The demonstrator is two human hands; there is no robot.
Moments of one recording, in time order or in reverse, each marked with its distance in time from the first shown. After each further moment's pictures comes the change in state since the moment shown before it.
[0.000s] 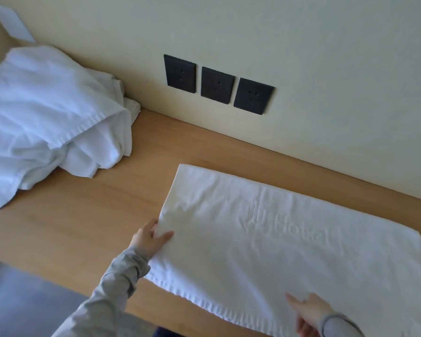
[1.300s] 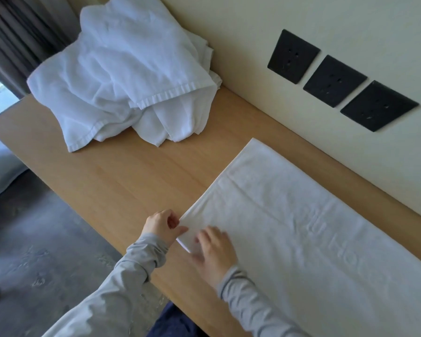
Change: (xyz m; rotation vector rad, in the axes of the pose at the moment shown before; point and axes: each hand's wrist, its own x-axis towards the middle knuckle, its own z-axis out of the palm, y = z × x) left_hand 0.005 -0.071 -0.053 0.089 0.238 -0.006; right_hand 0.006 -0.243 0.152 -0.602 0.364 -1.325
